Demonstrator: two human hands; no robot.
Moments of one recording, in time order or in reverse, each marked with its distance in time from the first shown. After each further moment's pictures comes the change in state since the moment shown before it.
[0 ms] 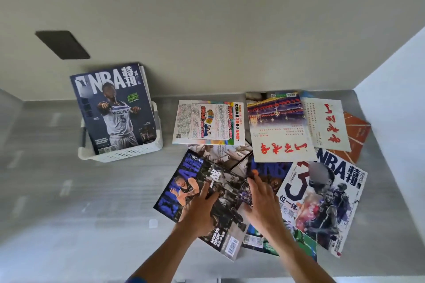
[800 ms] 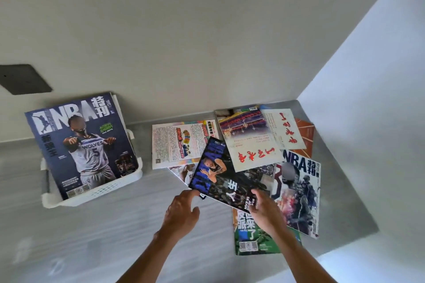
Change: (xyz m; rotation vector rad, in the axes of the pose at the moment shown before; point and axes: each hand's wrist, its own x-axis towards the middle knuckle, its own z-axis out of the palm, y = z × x) left_hand 0.001 -0.042 -0.064 -0.390 0.203 0.169; right_hand -0.018 -0.009 -0.031 0.181 0.029 0.376
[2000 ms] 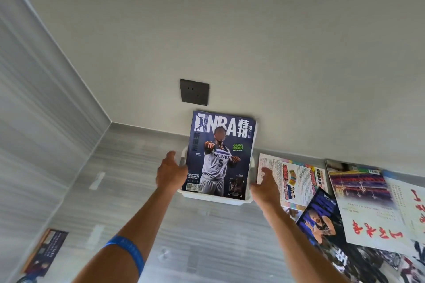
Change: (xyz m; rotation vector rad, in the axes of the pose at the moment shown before) left_hand 0.008 -0.197 -0.272 -0.350 0.620 -0.539; right_hand 0.047 -0.354 0.068 0.401 -0.036 -0.158
